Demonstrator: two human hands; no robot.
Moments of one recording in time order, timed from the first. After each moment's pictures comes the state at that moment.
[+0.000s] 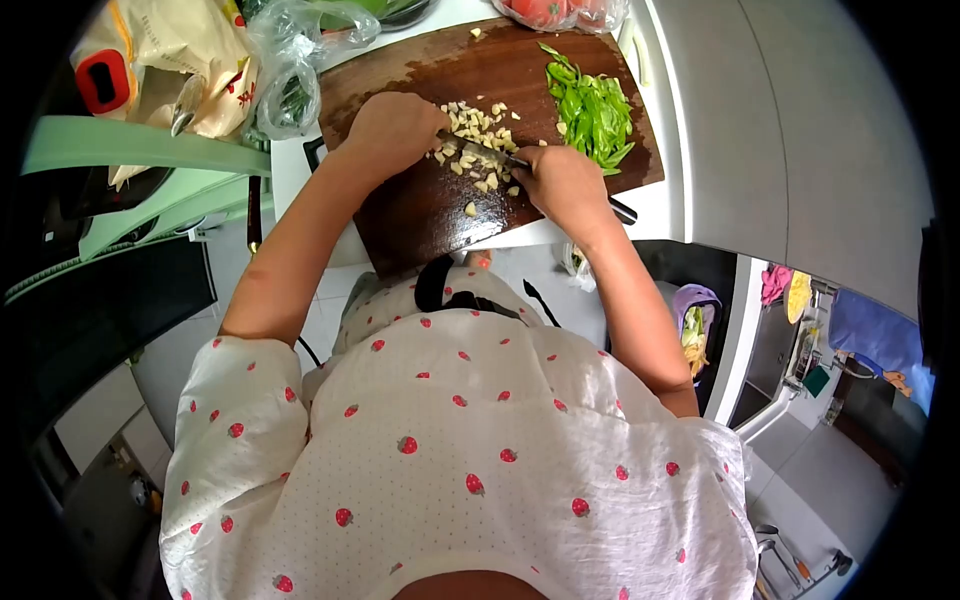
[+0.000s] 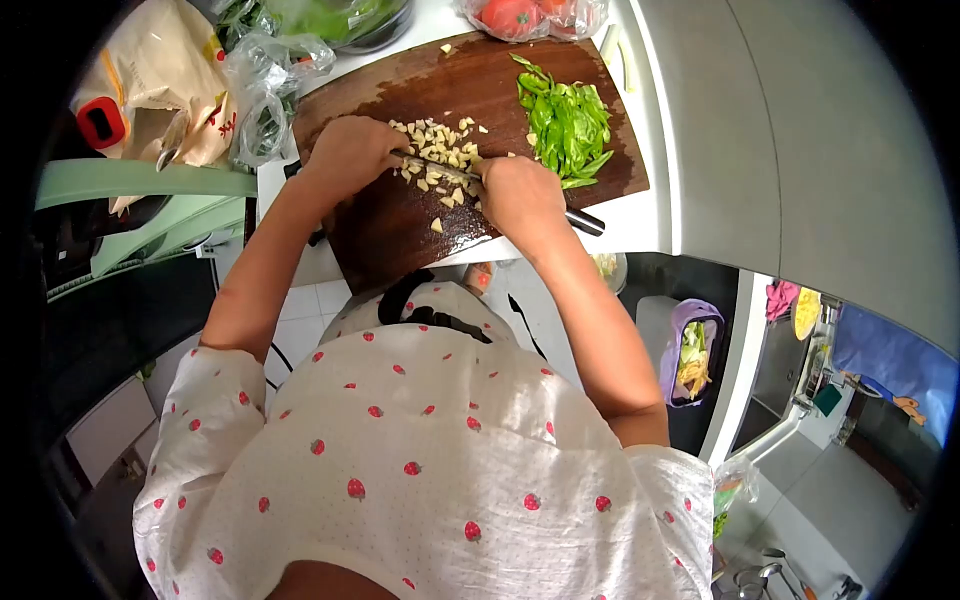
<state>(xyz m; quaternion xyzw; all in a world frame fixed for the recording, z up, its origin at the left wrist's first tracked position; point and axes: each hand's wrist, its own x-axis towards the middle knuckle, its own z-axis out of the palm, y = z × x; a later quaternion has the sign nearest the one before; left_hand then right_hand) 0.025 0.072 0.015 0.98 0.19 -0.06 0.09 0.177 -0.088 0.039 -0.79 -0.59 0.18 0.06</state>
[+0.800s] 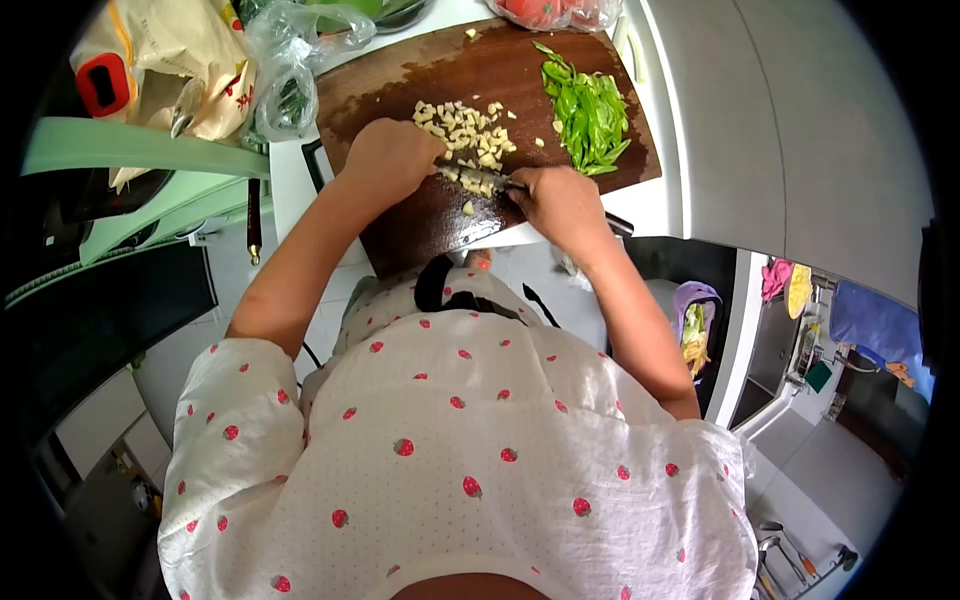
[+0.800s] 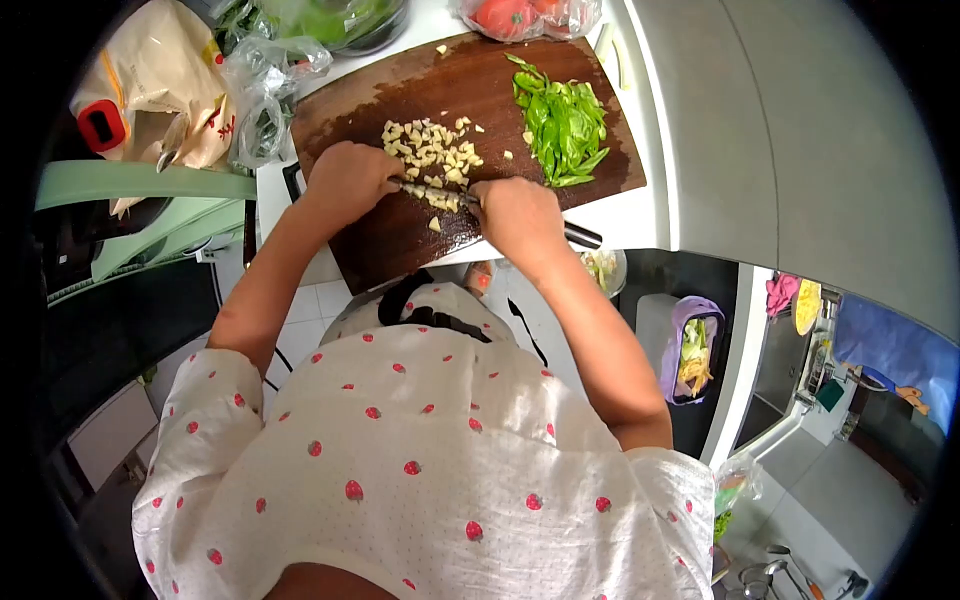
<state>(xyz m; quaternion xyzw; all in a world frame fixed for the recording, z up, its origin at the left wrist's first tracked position) 0.010 0.049 0.014 0.97 0.21 -0.07 0.12 0.169 -0.108 0.035 -0.77 -0.60 0.19 0.06</state>
